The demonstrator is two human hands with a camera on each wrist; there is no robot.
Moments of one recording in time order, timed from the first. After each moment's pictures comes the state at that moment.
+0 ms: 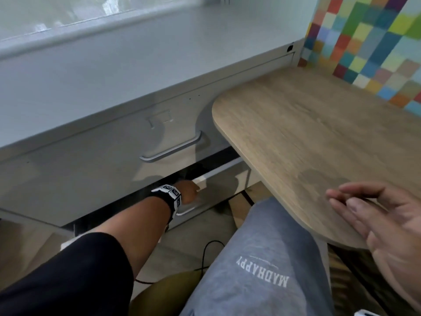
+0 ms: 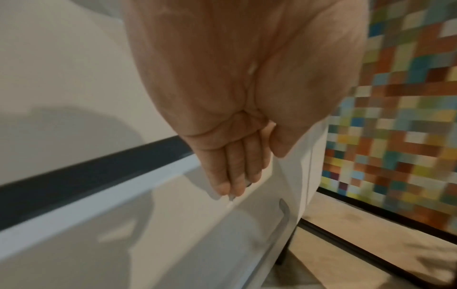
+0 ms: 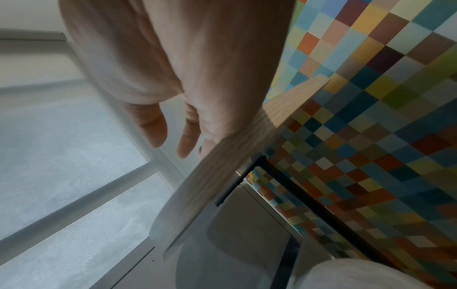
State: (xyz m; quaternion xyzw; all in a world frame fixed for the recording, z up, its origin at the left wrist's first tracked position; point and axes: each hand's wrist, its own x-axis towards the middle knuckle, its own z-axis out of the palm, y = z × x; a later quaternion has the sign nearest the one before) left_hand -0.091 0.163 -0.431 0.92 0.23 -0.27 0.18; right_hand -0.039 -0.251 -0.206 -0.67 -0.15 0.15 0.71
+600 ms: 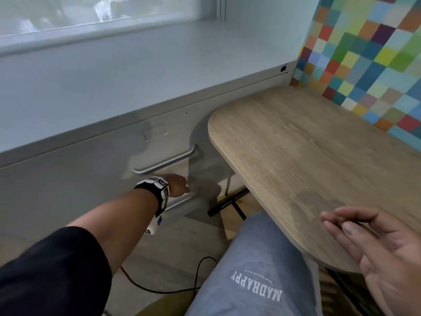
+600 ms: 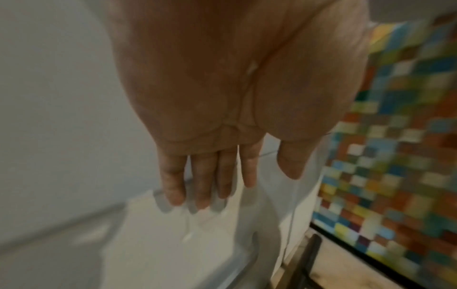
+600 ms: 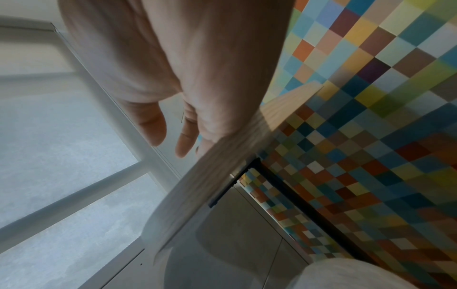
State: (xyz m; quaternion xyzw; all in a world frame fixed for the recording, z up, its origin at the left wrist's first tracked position) left_hand -0.057 0.197 -0.387 0.92 0.24 -0.30 0.13; right_hand -0.043 -0.240 -0.199 -0.65 -0.08 0.15 0.74
